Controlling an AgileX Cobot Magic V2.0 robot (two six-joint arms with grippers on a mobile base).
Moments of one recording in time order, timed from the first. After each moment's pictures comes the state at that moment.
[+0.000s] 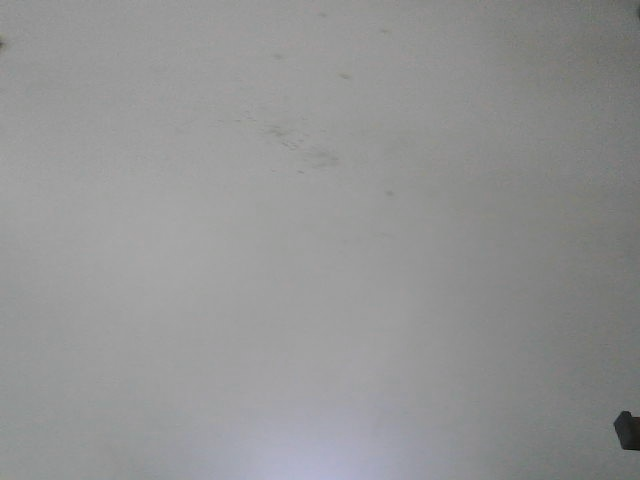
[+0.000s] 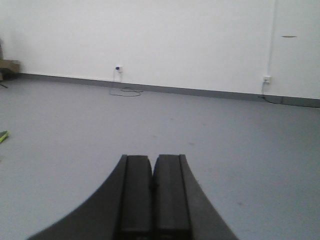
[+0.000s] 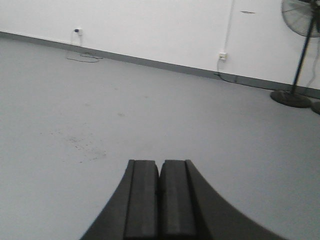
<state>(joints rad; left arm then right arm) -0.07 -0.01 0.03 0.01 0.06 -0.01 -0.09 -0.01 0.03 0.00 0.18 -0.09</state>
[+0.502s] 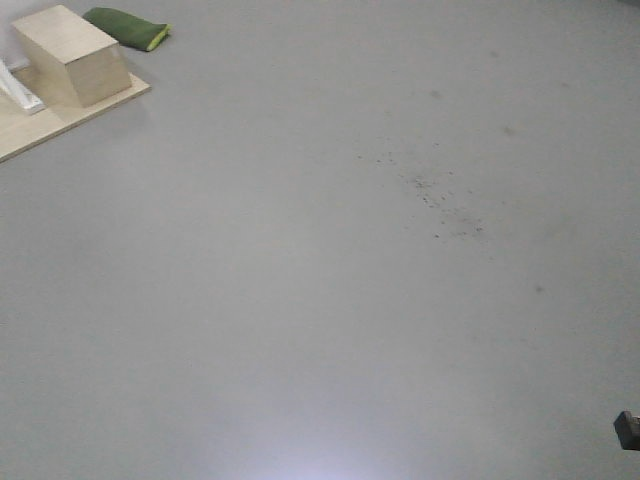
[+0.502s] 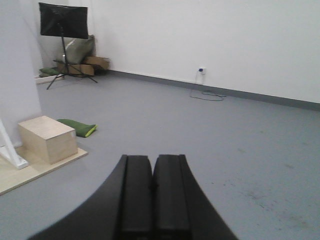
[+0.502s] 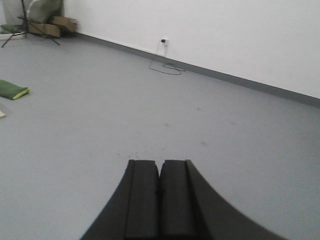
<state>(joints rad) -0.07 -0.01 0.03 0.01 0.06 -0.01 -0.09 -0.01 0.03 0.00 0.18 -0.09</state>
